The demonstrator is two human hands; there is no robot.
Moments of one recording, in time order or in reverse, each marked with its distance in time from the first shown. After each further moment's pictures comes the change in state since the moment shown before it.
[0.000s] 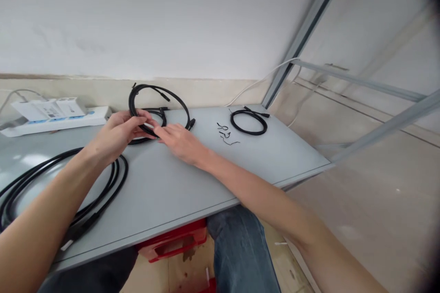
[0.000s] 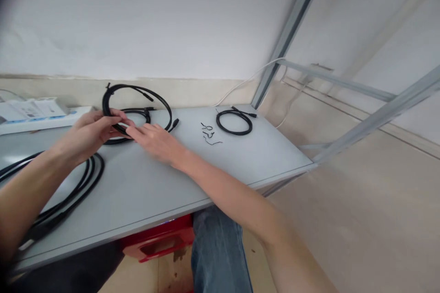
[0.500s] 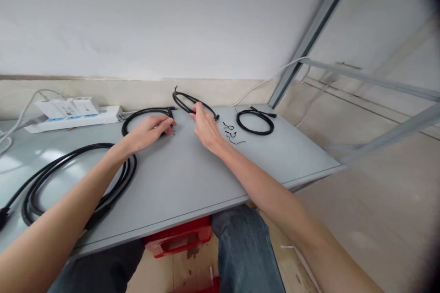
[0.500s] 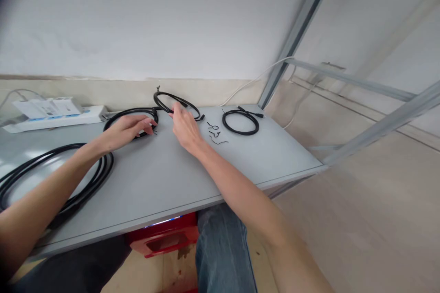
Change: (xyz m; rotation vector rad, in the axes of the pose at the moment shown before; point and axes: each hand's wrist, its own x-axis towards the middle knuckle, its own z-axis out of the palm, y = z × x) left_hand 0.023 -0.015 0.007 0.767 -0.239 0.166; right_hand -0.004 0.041 -0.029 0.105 0.104 0.427
